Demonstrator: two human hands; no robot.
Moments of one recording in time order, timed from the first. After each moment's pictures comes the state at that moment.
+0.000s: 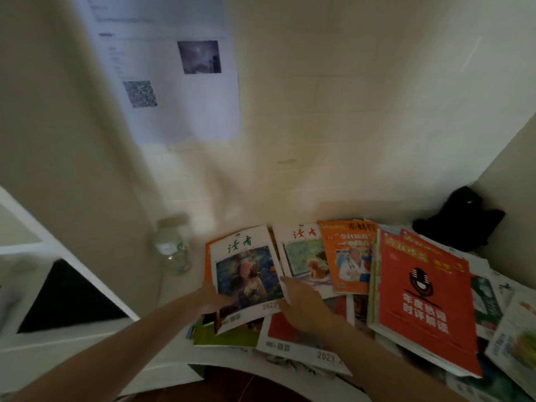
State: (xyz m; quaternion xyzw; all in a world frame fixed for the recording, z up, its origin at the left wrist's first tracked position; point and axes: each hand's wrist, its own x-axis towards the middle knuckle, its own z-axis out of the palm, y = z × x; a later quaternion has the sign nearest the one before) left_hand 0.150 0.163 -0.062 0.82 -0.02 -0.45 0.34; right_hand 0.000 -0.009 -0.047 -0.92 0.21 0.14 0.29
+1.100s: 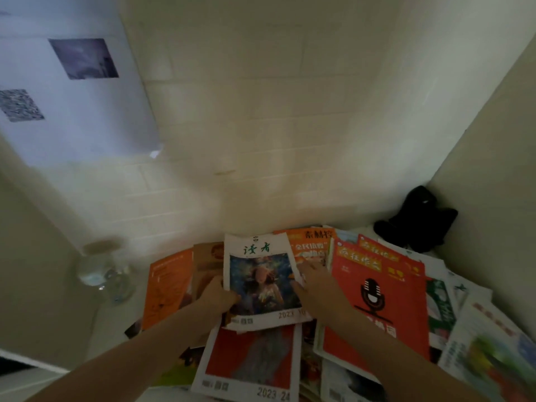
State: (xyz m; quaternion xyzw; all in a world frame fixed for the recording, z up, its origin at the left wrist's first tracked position) left_hand 0.117 0.014 -0.083 0.80 -0.05 -0.40 0.44; right_hand -0.042 -0.152 -0.045 -0.94 0.27 -0.04 0.23
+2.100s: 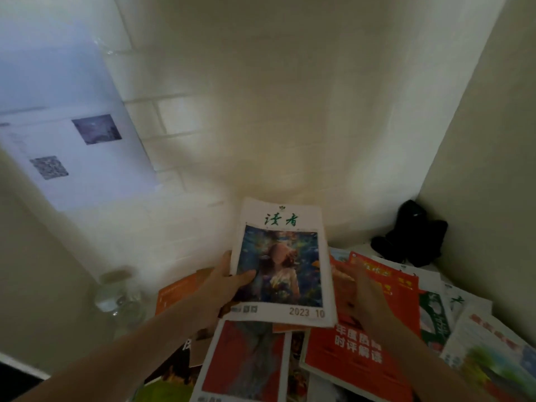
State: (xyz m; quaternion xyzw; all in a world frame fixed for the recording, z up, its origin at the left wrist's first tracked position) left_hand 0.059 -0.003 0.072 0.71 -0.15 -0.38 0.57; right_hand -0.117 -0.197 0.023 -0.52 0.43 -0.18 0.72
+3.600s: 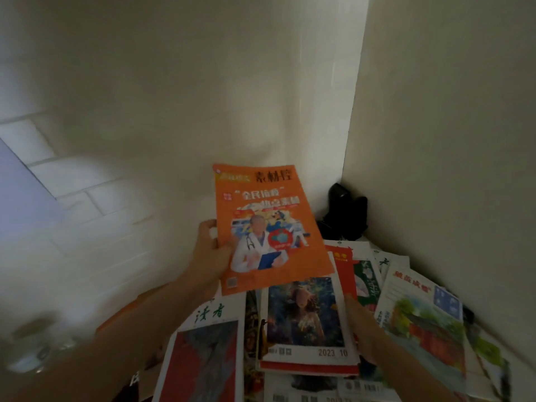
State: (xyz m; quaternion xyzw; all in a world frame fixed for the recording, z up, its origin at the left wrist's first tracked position) left_hand 0.013 -0.097 0.107 0.67 -0.24 -0.33 0.62; right_hand -0.227 -0.215 -0.051 -0.46 0.57 -0.16 0.66
